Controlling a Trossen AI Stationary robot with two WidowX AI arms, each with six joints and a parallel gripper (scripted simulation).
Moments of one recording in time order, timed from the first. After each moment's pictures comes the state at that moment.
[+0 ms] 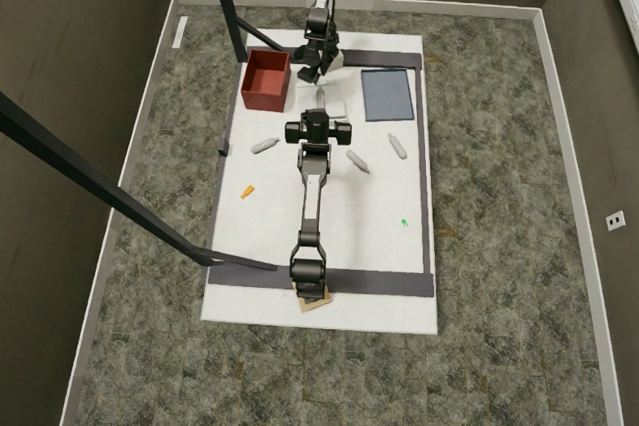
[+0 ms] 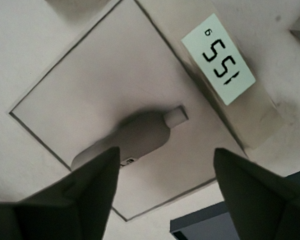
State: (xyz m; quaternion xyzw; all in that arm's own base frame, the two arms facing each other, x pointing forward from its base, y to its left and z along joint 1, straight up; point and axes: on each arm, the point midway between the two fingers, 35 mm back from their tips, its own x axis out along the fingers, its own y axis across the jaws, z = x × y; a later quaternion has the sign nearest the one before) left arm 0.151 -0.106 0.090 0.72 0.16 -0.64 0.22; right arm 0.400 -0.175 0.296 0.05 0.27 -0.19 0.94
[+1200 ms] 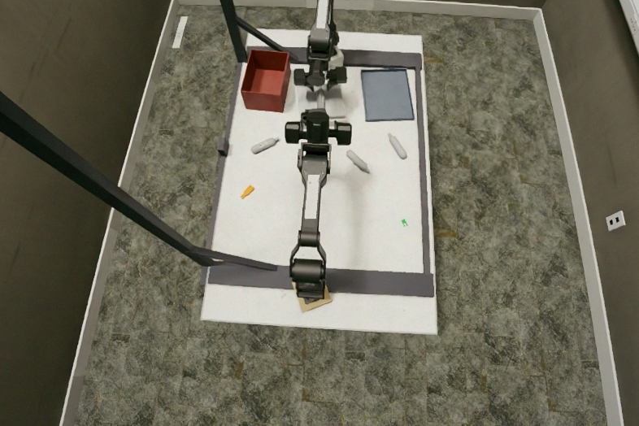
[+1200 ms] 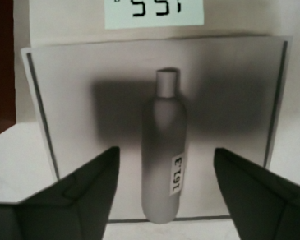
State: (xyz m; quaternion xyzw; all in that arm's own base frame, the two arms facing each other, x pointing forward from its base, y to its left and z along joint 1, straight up) left arm 0.184 -0.115 0.068 0.70 -0.14 -0.69 -0.14; right arm 0.400 -0.175 0.296 0.05 0.27 -0.19 0.94
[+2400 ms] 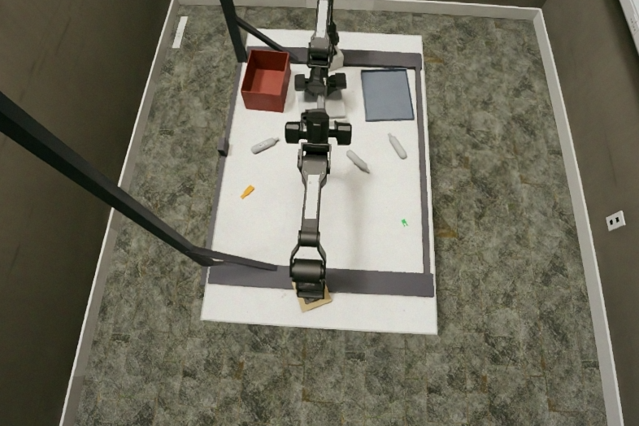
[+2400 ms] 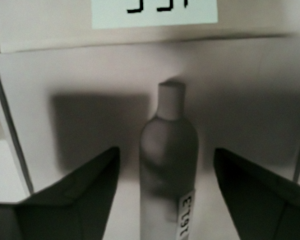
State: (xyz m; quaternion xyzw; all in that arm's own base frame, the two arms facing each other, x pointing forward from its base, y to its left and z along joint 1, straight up) left arm 0.183 -0.115 0.034 0.69 -0.14 -0.69 -0.14; right arm 0.400 -0.175 0.296 0.05 0.27 -0.19 0.94
